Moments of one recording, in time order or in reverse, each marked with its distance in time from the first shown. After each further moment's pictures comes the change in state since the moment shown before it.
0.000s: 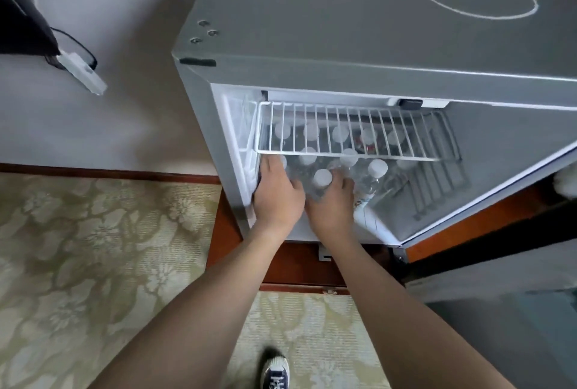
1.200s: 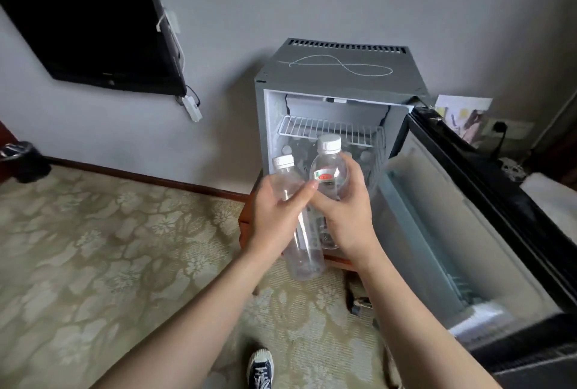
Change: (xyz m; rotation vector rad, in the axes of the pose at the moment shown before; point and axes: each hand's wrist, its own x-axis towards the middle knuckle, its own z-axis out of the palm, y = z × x) left_hand -0.337 0.137 -0.166 -0.819 0.162 0.046; right_hand -0.295 0.004 -0.248 0.944 -0.330 -0.551
